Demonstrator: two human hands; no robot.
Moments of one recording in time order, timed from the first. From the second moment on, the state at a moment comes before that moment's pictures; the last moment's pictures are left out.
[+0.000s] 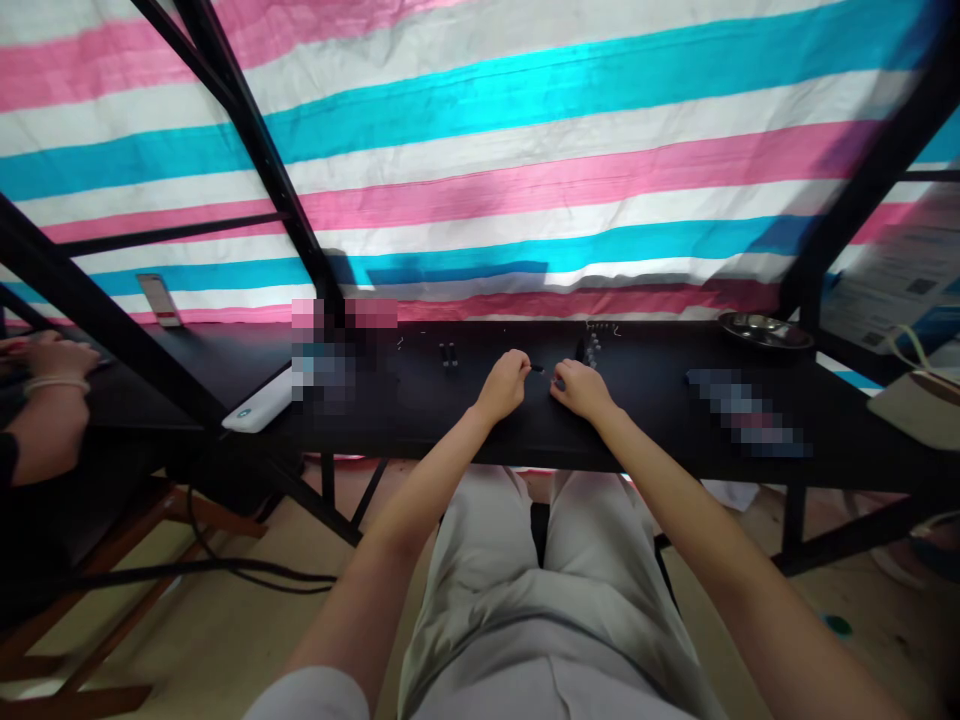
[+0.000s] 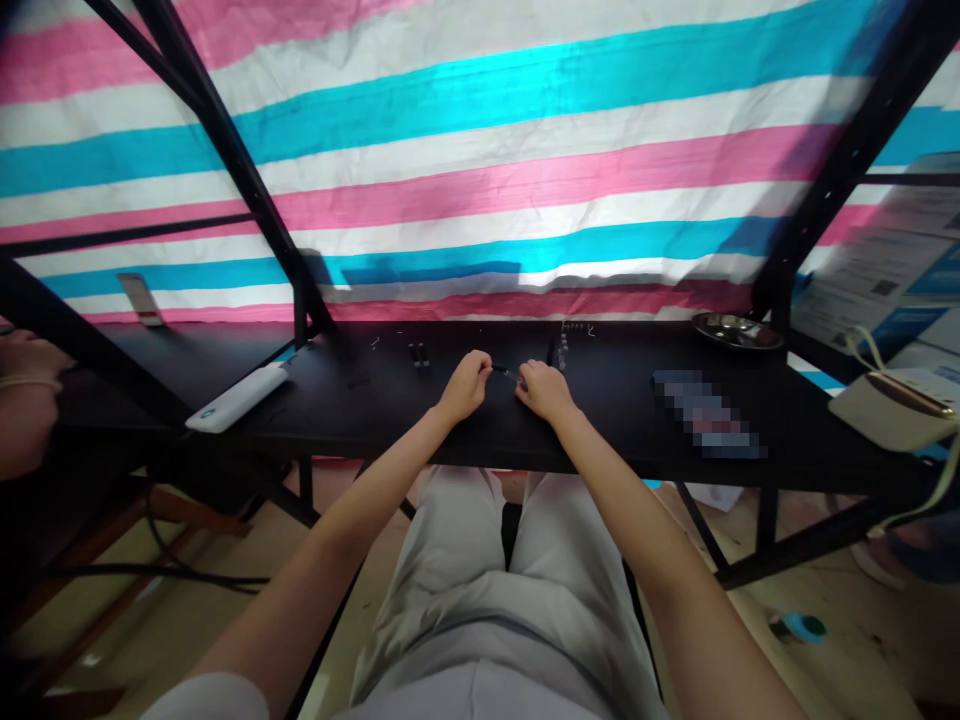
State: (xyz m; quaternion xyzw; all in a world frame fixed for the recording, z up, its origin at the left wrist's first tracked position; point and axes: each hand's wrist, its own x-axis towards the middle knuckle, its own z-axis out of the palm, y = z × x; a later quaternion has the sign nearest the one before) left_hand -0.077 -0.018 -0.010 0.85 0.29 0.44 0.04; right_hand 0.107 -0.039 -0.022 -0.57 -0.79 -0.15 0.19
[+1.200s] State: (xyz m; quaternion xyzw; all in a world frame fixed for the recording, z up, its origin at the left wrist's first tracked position) left_hand -0.072 -0.022 -0.013 0.87 0.29 0.40 -0.02; right_hand 0.107 -0.040 -0.020 -0.54 -0.79 -0.17 0.23
